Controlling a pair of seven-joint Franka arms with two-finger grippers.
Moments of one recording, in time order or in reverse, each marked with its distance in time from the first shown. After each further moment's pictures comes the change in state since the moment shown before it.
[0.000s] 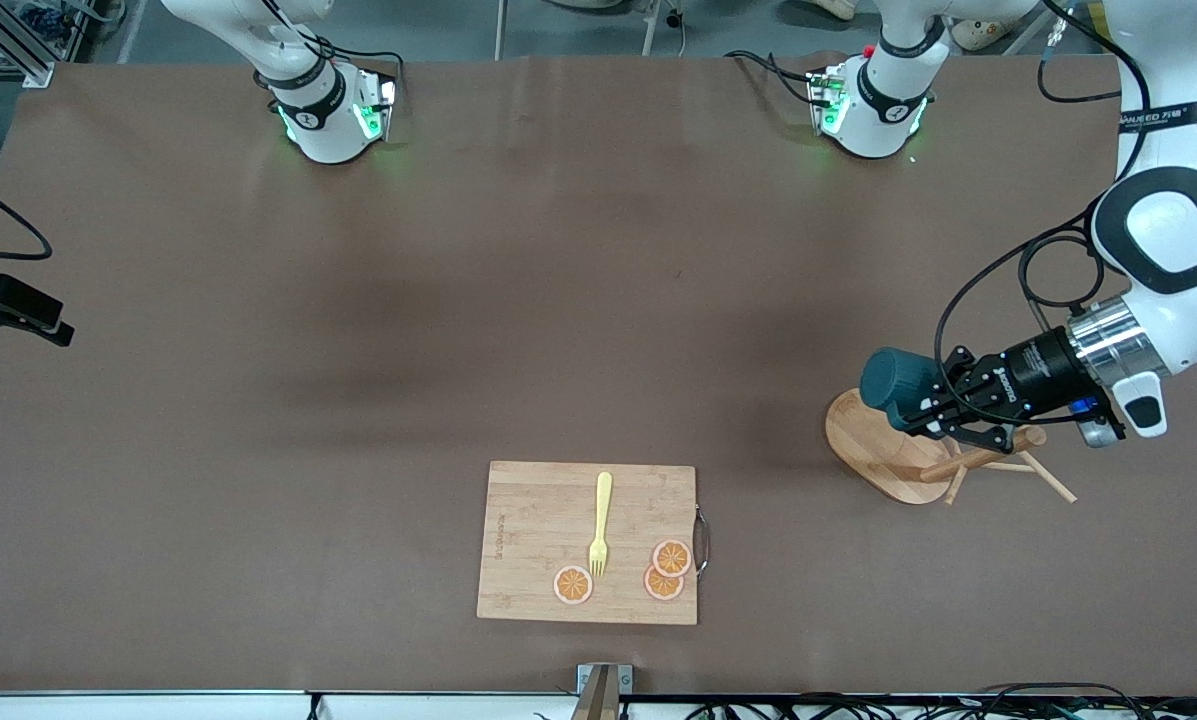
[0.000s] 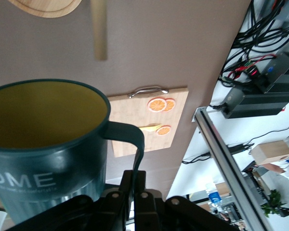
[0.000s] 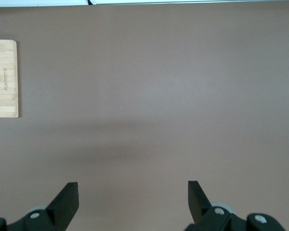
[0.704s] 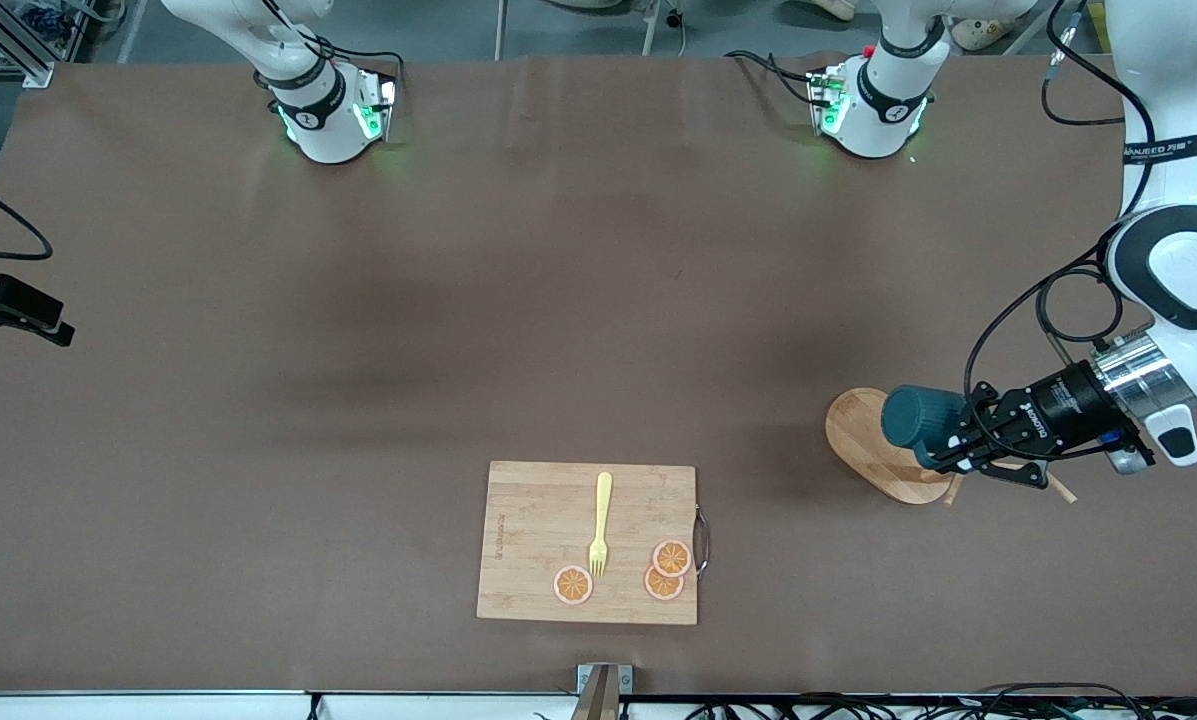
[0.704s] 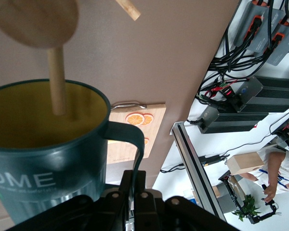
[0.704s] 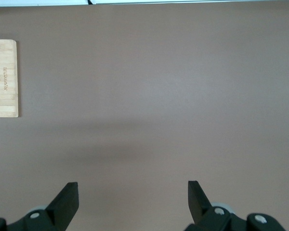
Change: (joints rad) left arm 0.042 0.081 0.000 0.069 -0.044 0.034 0.001; right arm 0.000 0.000 0.000 -0.001 0.000 0.000 0.000
